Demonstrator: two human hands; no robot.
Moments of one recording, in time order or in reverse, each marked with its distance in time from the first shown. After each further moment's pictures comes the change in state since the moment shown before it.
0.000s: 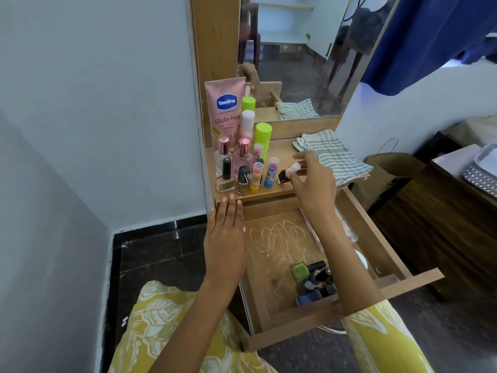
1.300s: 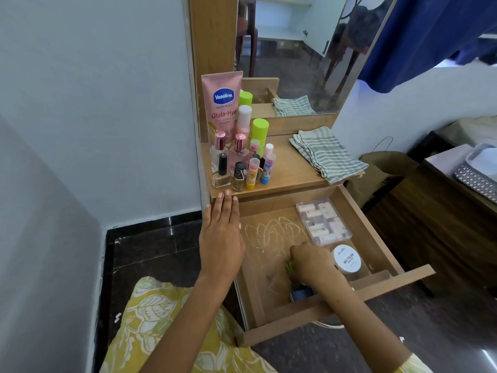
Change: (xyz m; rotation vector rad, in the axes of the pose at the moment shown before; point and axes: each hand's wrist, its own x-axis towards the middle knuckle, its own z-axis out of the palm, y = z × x) left_hand 0.000 -0.001 0.001 0.001 -0.028 -0.010; right_hand -0.096 0.051 0.005 -0.855 -0.935 -0.008
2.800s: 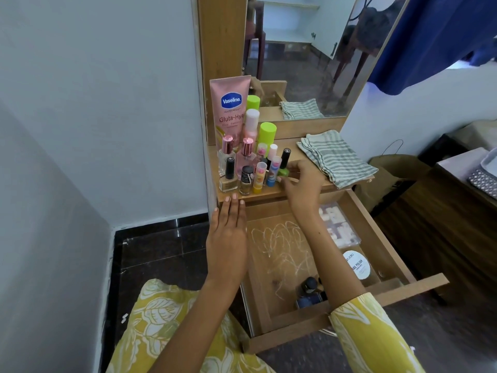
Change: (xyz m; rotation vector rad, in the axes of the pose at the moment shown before) left_hand 0.001 0.002 0.001 -0.060 0.030 0.005; right_hand 0.069 -0.016 -0.091 1.099 0.952 -0.019
